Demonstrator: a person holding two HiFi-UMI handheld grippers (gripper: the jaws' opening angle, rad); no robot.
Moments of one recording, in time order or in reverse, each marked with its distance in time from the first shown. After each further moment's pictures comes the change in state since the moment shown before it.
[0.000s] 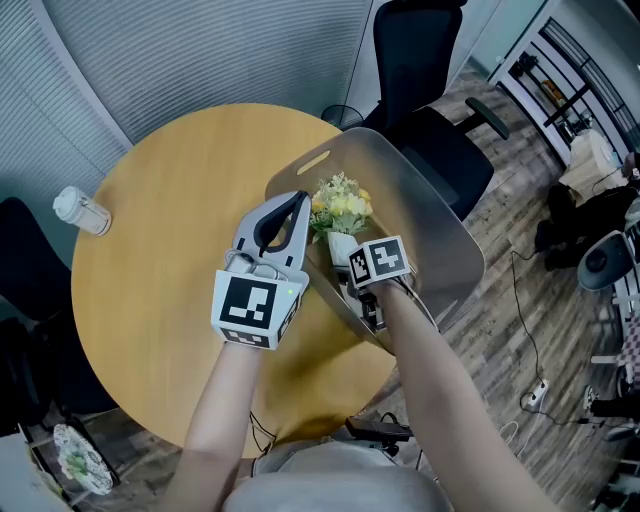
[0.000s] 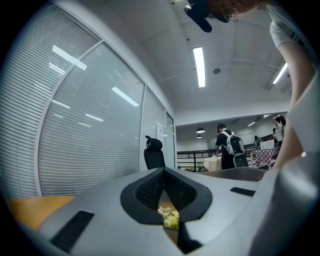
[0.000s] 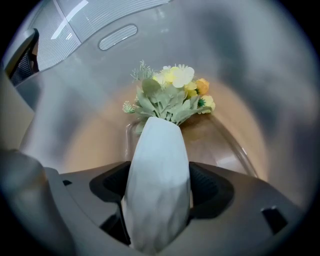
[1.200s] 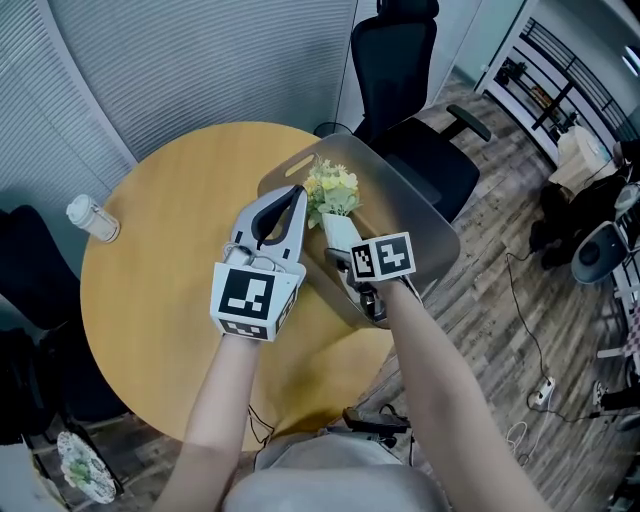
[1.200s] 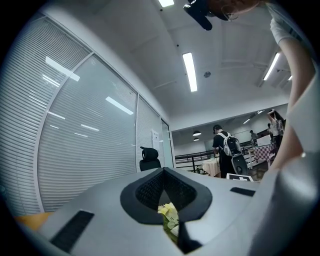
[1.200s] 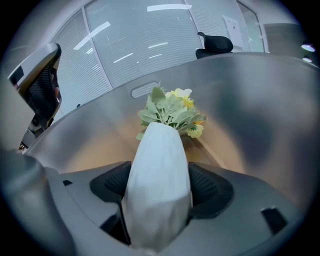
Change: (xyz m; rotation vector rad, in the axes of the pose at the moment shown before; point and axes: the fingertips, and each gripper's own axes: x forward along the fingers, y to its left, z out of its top) left arm -0.019 -0.030 0.051 0.078 -0.063 -0.023; right arm -0.079 0.023 0.039 -0.073 -0.285 -0.002
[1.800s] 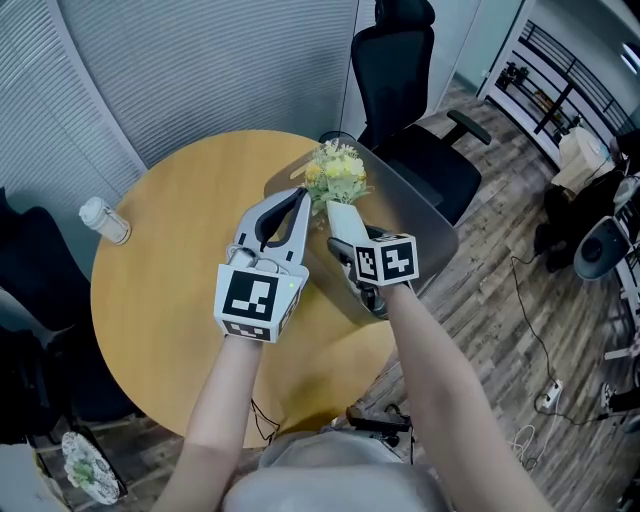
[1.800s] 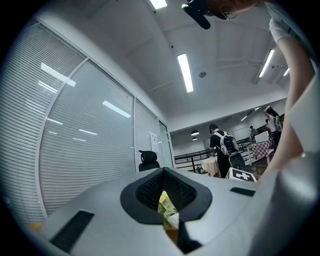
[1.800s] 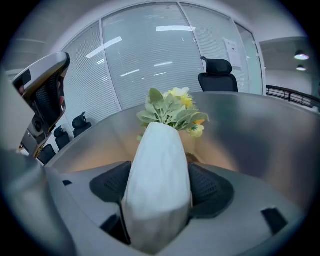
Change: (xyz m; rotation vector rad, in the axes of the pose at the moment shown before) left arm -0.019 -0.016 0.021 0.050 -0.014 -0.009; right arm -0.029 0.014 0.028 -0.056 -0.201 -0.012
